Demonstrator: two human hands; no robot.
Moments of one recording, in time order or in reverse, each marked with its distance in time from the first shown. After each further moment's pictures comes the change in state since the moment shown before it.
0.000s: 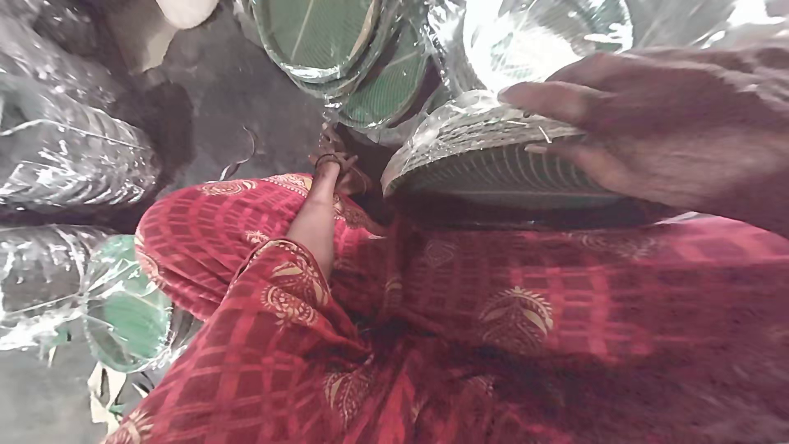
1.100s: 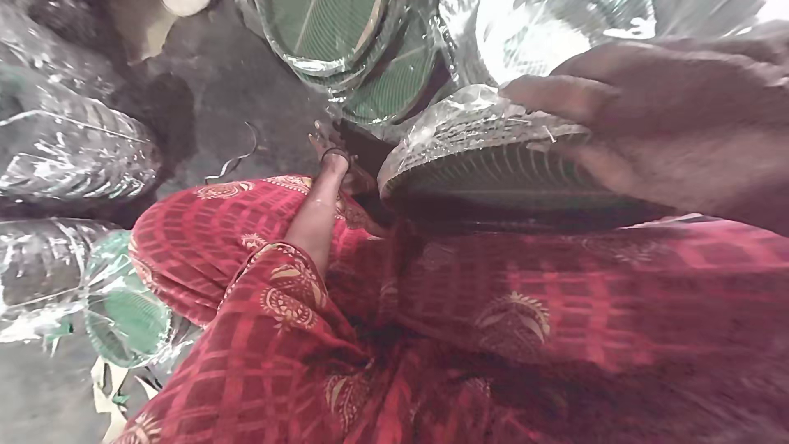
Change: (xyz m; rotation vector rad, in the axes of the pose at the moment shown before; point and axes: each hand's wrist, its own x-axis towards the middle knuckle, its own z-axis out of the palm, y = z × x) left_hand -0.002 0.012 0.001 0.253 0.188 -0.097; right_hand 0.021 0.016 0.012 0.010 0.066 -0.123
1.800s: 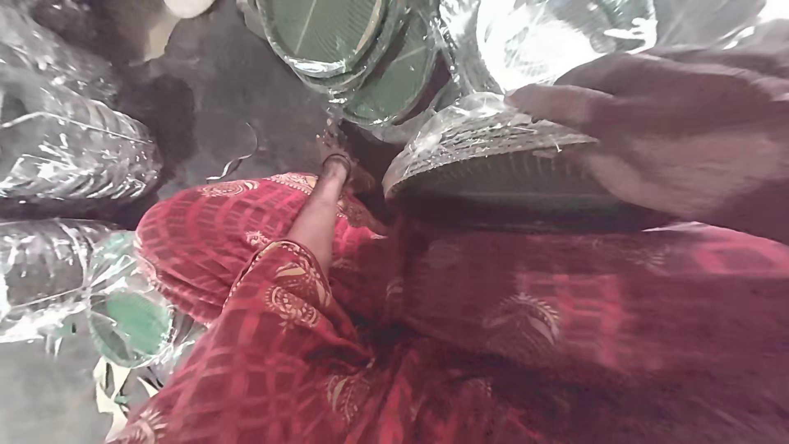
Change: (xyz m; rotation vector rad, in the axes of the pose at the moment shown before) left_hand -0.009 0.002 0.002 0.050 -0.032 0.092; right_hand -0.010 -0.005 -0.003 0.030 0.009 0.034
